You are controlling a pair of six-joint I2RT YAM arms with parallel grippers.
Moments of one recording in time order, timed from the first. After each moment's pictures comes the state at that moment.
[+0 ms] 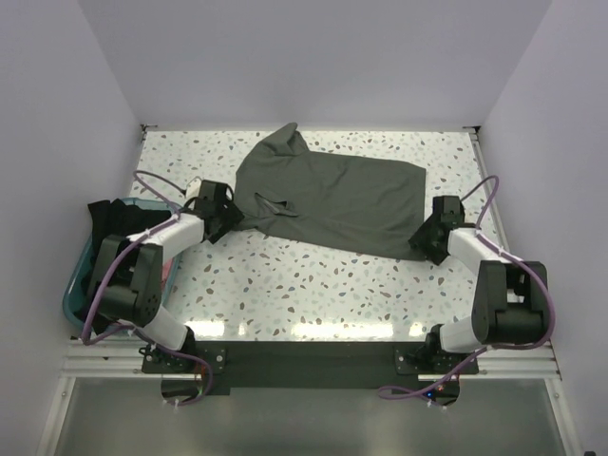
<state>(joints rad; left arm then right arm) -0.22 1.57 0.84 -0.22 -0.23 -0.91 -0.03 1.44 0.71 -0.37 0.15 0.72</state>
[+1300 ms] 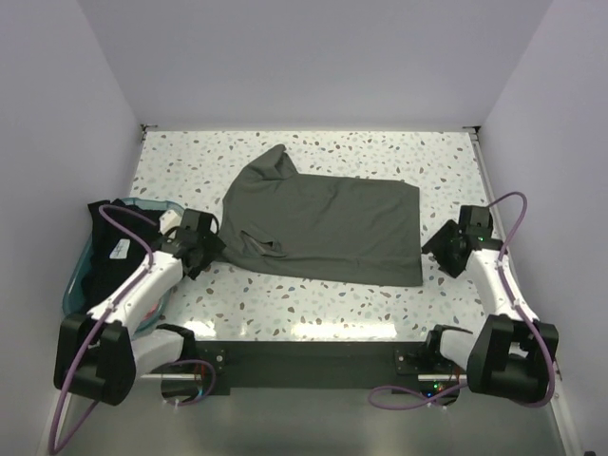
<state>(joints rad) -0.24 1.16 0.64 -0.57 -0.35 -1.05 -0.18 1.16 0.68 -0.58 -0.01 0.64</state>
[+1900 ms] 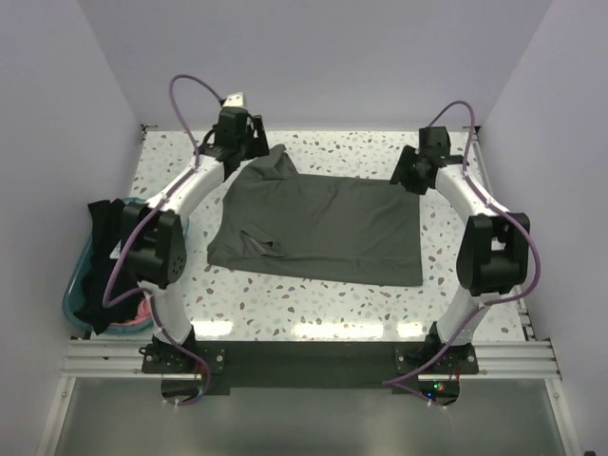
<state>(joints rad) -0.29 1.82 1.52 -0.27 -0.22 -0.44 0.06 1.75 1.38 -0.50 -0.02 0.46</state>
